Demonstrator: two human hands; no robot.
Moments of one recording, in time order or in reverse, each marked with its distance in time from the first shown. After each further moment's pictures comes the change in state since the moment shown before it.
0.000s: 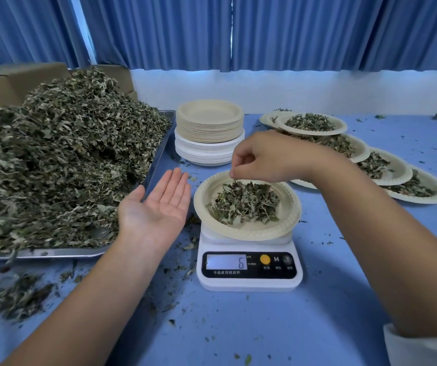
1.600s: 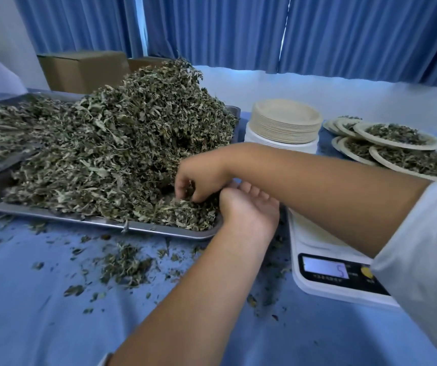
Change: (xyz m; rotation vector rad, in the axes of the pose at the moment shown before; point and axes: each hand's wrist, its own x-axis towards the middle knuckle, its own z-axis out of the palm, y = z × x) left_hand -0.004 0.006 0.008 -0.147 0.059 -0.030; right_hand 0.138 -0.163 0.105 -0.399 -0.497 -0.482
